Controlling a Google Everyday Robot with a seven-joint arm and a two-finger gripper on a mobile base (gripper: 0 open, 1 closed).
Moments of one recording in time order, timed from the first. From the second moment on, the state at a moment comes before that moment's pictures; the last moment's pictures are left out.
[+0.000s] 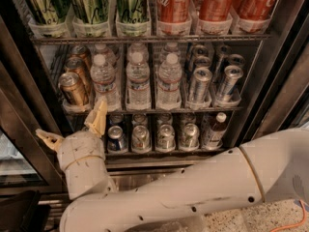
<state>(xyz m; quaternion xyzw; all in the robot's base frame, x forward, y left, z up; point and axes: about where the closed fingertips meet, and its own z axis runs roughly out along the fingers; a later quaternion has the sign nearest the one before) 0.512 0.192 0.858 -0.21 0.61 0.03 0.76</state>
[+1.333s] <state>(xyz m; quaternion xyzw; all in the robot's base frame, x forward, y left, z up) 0.536 0.212 0.838 -0.14 0.63 0.01 0.76</state>
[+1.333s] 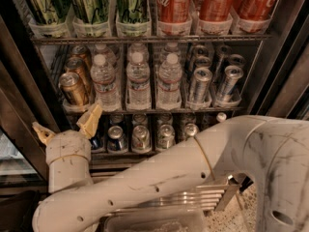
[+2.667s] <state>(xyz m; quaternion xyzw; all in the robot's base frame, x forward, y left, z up) 0.538 0.207 0.845 -0.13 0.63 0.00 0.76</state>
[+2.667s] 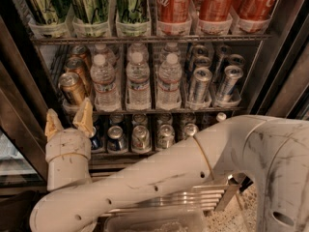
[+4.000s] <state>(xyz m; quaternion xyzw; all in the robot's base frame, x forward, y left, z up) 0.571 0.213 0.844 -0.14 0.65 0.01 0.75</state>
